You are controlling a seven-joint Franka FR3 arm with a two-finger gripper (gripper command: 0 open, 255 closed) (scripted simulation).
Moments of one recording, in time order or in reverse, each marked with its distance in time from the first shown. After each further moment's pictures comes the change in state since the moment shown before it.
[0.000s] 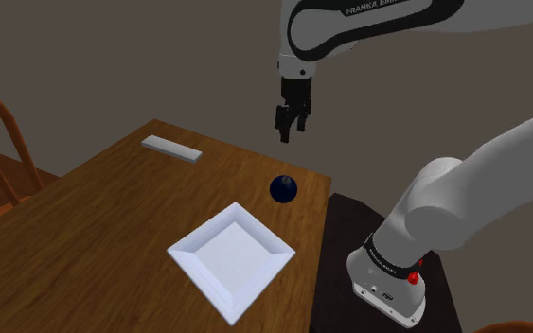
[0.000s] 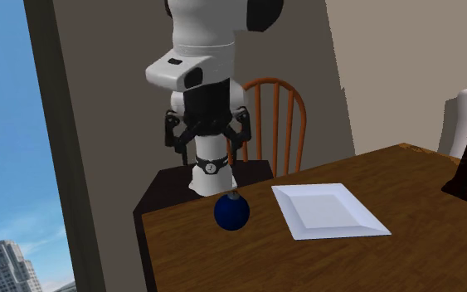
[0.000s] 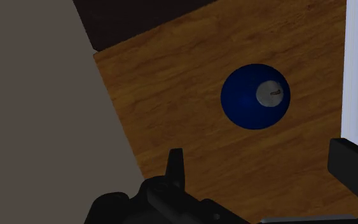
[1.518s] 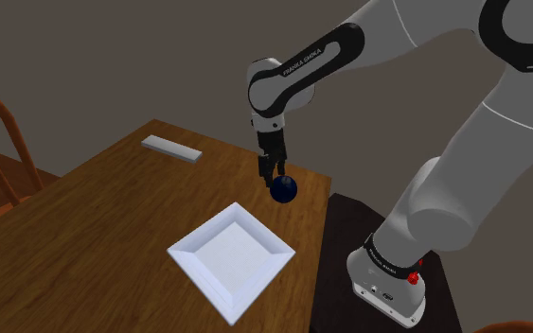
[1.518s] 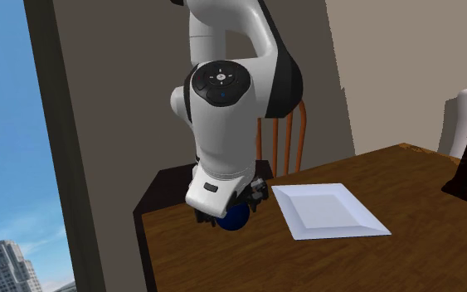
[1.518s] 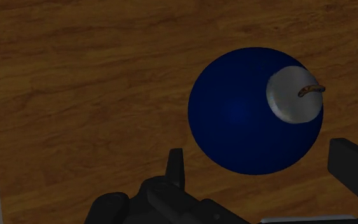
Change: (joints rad) arm 0.056 0.359 0.005 -0.027 0.117 0.168 -0.186
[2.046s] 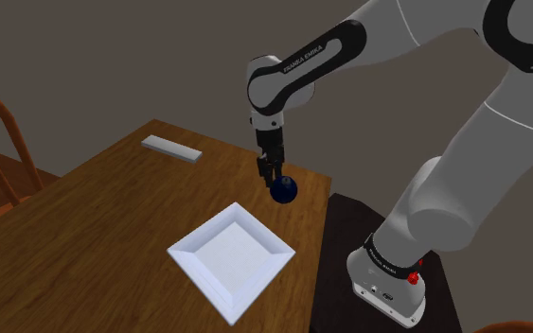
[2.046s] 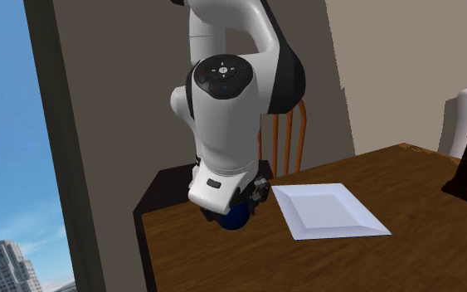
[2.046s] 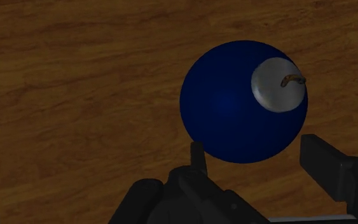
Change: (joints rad) arm 0.004 -0.011 0.005 0.004 0.017 0.000 0.002
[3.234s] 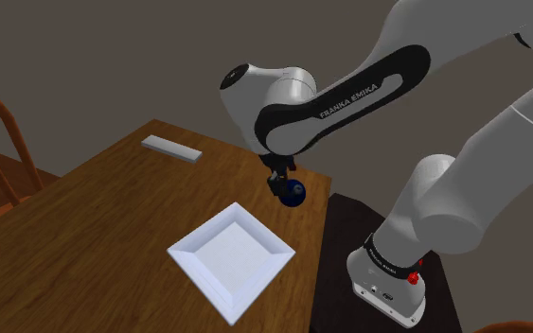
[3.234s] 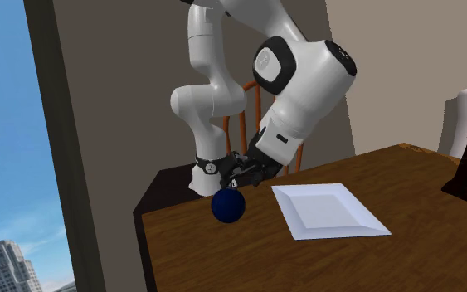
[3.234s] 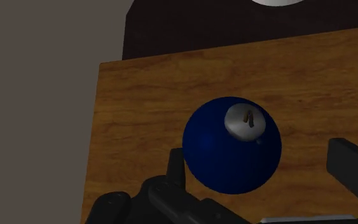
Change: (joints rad) arm 0.125 -0.173 0.211 -0.103 -0.367 -0.152 0.352
